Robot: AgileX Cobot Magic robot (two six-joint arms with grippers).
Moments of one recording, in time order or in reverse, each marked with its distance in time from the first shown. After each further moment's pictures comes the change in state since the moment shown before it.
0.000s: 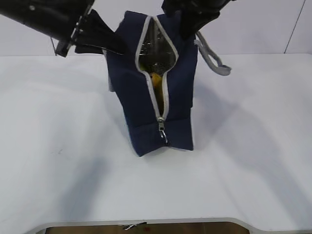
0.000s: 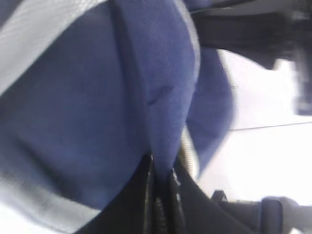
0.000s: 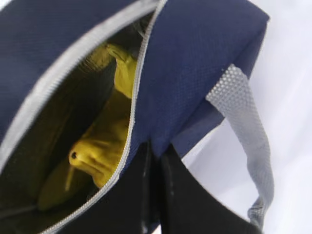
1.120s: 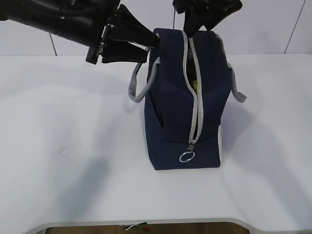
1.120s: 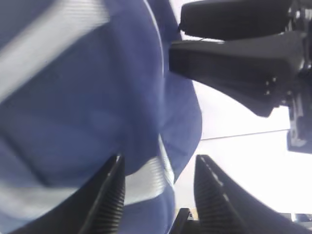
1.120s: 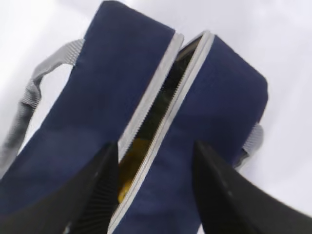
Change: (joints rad) left arm -0.072 0.078 0.000 -0.187 -0.036 0.062; right arm 0.000 -0.062 0.065 -0.096 -0.011 0.060
